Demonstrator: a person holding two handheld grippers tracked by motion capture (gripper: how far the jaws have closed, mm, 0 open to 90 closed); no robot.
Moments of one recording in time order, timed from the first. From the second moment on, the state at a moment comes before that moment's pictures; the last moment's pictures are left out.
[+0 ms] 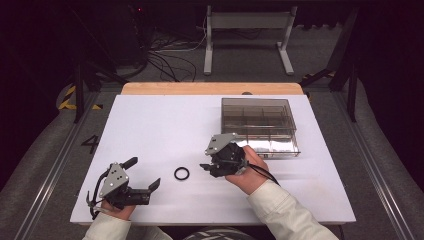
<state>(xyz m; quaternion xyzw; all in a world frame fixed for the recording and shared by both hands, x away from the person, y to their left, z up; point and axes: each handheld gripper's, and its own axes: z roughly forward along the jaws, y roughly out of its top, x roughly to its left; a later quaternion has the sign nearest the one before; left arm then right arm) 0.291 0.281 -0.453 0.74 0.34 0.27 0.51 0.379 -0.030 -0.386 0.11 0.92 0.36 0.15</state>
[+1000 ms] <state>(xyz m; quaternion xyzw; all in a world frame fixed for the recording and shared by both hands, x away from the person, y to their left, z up) 0.292 0.282 -0.453 0.74 0.34 0.27 0.51 0.388 0.024 -0.436 0.09 0.93 0.34 0.07</state>
